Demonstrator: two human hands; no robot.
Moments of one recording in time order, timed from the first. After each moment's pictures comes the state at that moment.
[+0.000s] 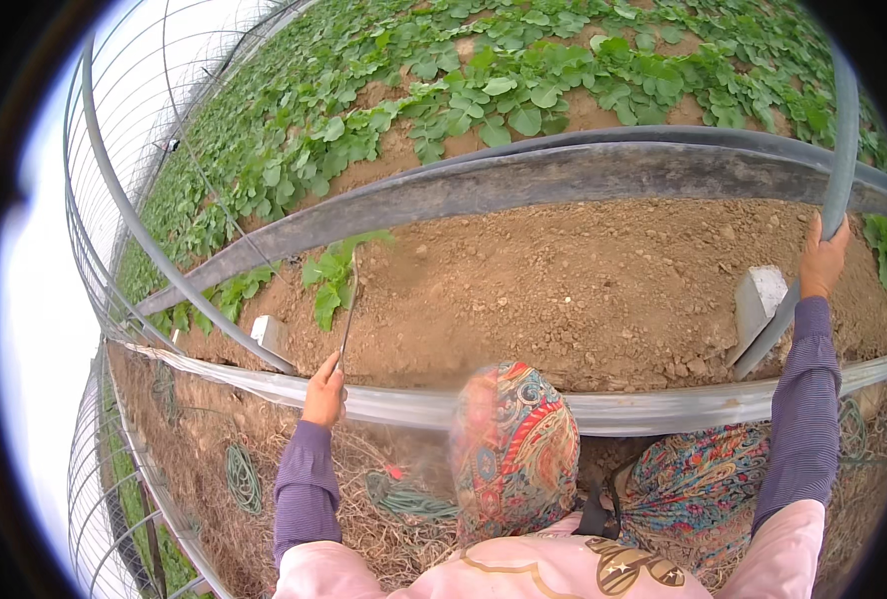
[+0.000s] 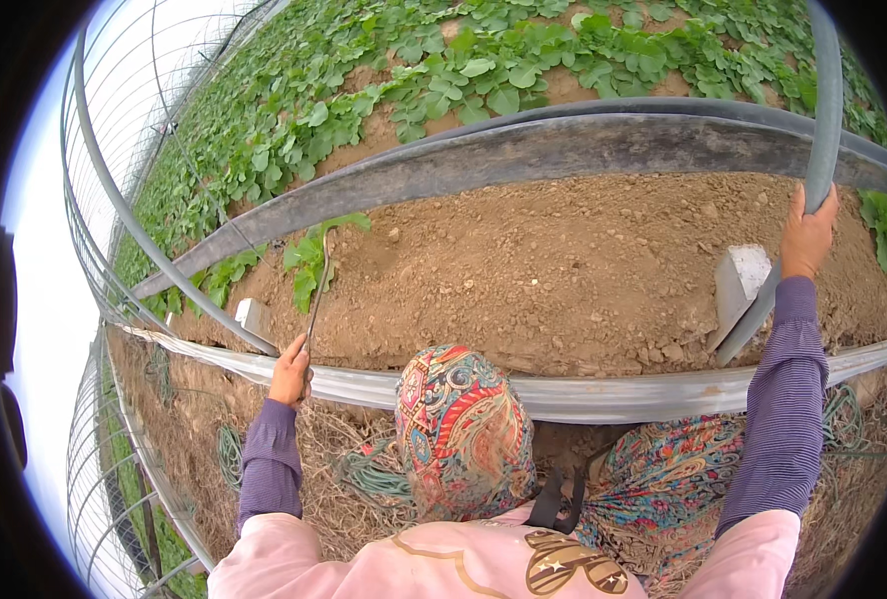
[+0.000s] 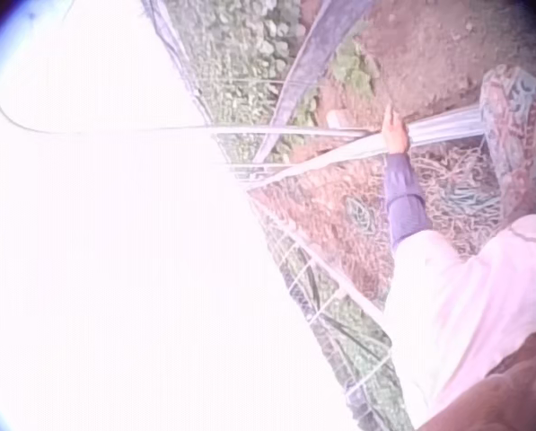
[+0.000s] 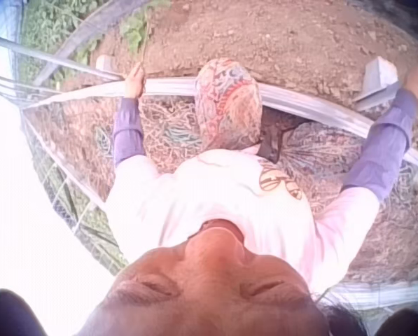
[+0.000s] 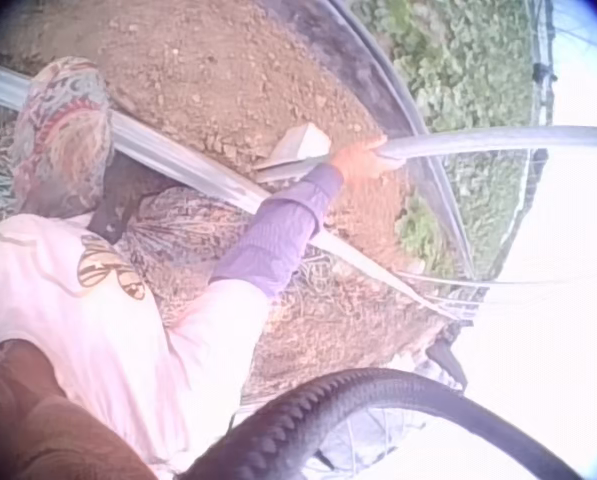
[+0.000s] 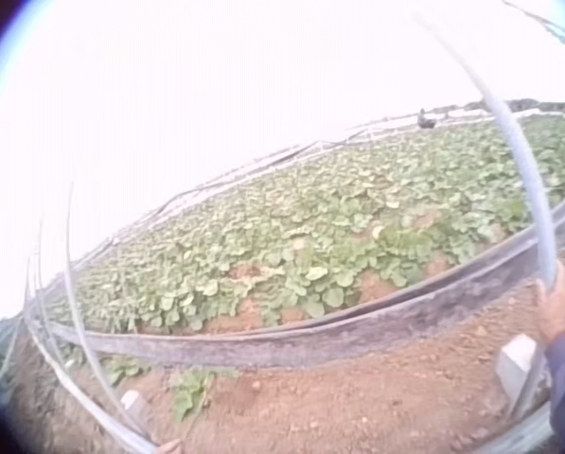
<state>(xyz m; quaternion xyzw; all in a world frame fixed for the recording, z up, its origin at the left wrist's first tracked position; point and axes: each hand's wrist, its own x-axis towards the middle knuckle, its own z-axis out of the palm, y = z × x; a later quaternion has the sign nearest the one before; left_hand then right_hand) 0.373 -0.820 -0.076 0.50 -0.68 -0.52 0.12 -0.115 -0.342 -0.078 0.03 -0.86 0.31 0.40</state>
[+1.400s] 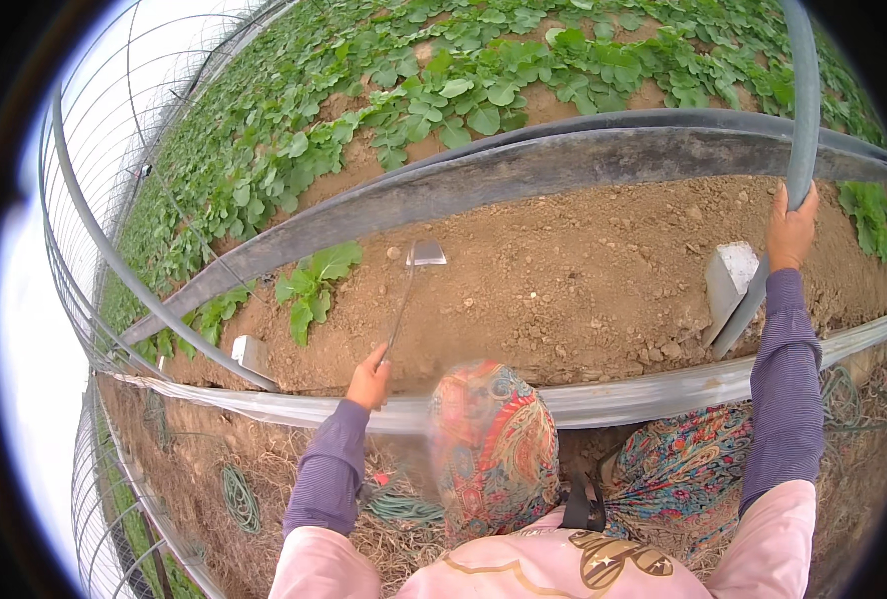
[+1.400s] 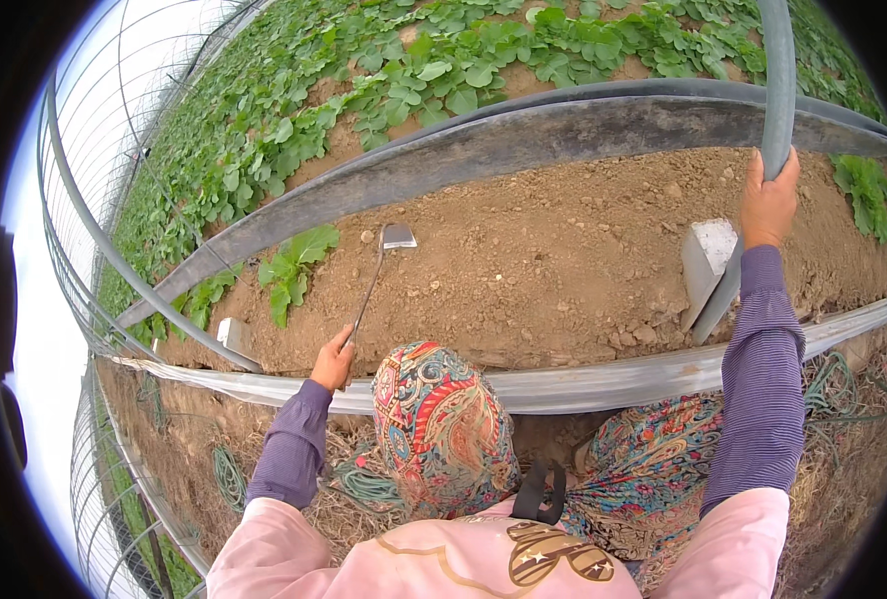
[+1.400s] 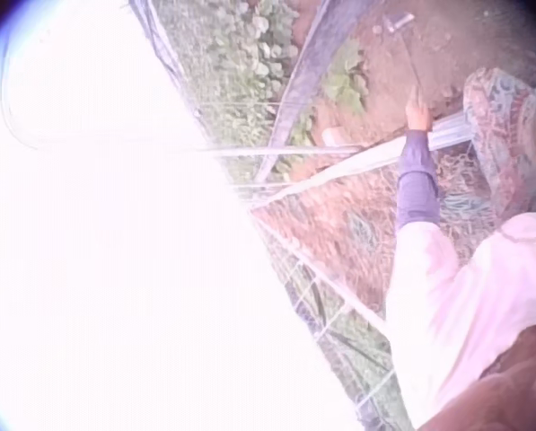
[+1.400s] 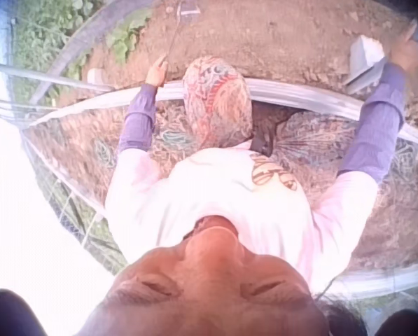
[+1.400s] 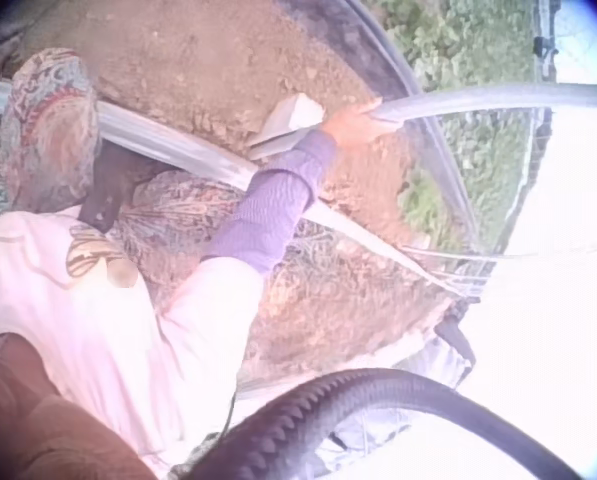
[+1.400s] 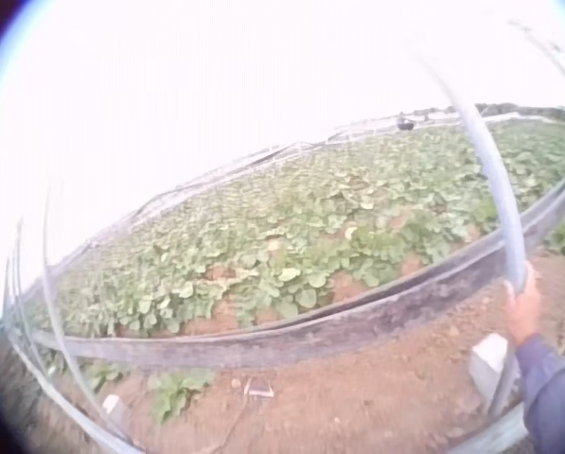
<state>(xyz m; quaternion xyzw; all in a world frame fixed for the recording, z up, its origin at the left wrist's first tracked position) 0.299 -0.777 -0.124 0.42 -0.76 -0.50 -0.02 -0.098 -0.354 -0.068 0.00 -0.87 0.33 0.37</state>
